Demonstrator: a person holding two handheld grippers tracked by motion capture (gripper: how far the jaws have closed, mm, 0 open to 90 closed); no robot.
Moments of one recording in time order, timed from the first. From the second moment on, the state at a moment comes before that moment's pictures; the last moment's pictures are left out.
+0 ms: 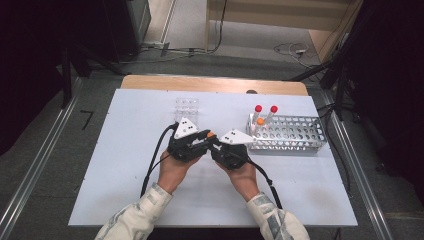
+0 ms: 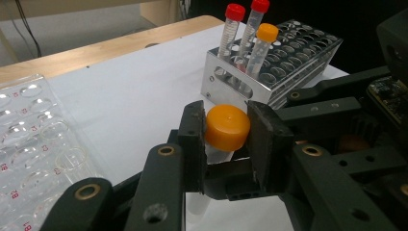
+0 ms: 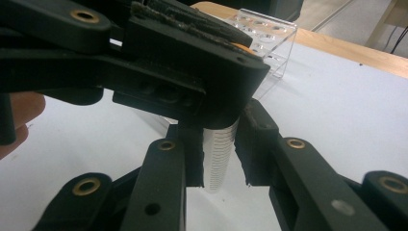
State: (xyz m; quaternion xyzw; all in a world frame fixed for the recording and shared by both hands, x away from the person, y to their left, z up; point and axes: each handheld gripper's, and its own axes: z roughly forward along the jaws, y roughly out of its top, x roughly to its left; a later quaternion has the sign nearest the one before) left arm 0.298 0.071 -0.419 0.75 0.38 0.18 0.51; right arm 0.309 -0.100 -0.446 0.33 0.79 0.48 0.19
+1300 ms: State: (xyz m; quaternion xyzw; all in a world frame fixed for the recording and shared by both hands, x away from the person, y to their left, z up) left arm 0.303 0.134 -0.376 0.69 0.44 0.22 0.53; right arm 0.292 -0.148 -0.432 0.32 0.80 0.48 0.19
